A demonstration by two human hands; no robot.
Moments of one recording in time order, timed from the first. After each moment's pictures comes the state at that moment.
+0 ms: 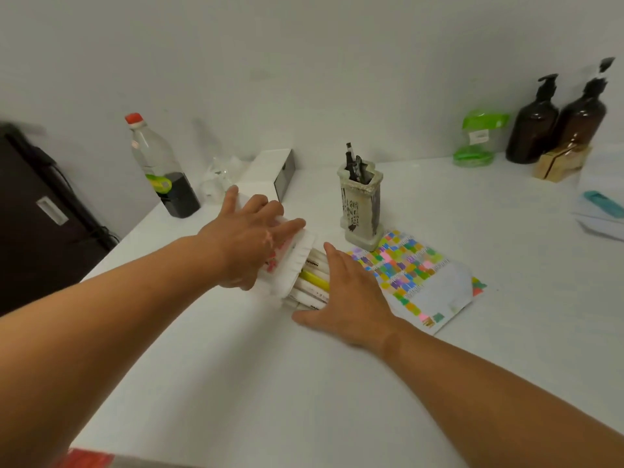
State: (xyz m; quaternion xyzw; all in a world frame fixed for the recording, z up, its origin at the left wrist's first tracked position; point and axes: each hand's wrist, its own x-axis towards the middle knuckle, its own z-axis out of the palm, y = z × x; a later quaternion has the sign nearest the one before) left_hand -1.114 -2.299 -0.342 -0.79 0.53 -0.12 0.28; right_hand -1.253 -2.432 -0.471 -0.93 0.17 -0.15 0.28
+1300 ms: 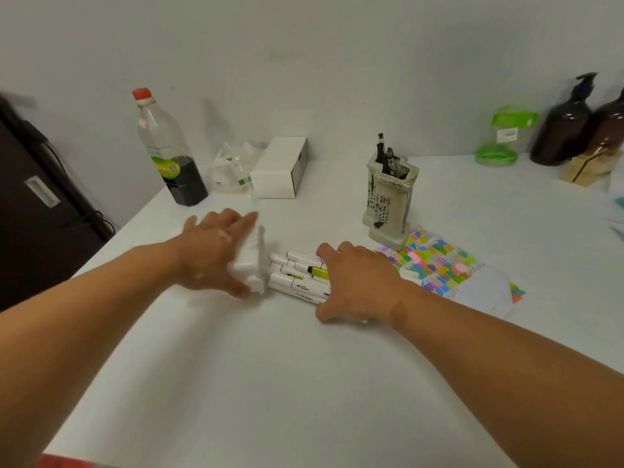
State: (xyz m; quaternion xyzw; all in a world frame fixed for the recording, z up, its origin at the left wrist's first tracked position) left_hand -1.034 -2.229 -0.375 -0.88 0.45 0.04 0.11; right_hand -1.206 -2.425 -0.433 -0.99 0.11 0.00 0.06
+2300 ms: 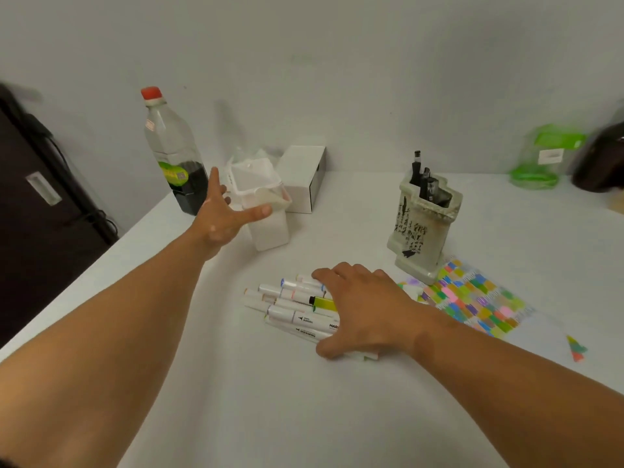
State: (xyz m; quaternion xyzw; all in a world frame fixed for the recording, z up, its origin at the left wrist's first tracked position) left_hand -0.915 -2.277 -0.414 -0.78 0.22 0.11 -0.57; right_hand -1.169 -2.433 -0.434 -0.99 0.03 0.05 0.09
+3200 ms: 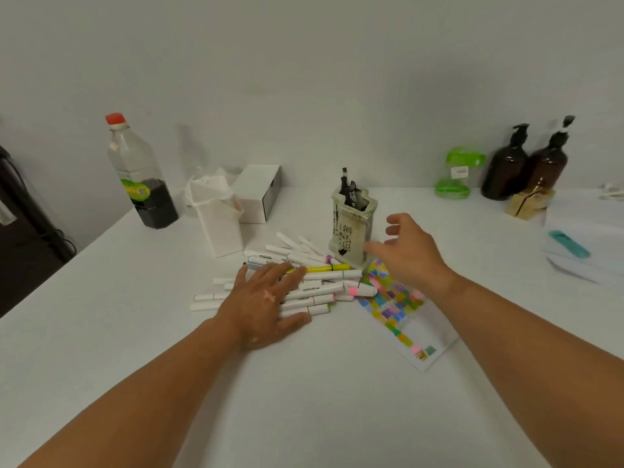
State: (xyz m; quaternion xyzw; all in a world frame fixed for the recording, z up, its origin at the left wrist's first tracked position) left_hand -1.097 -2.308 -0.468 -0.85 0.52 -0.05 -0.05; right_hand -1.242 -2.554 -0.410 -0.84 0.33 -0.22 0.38
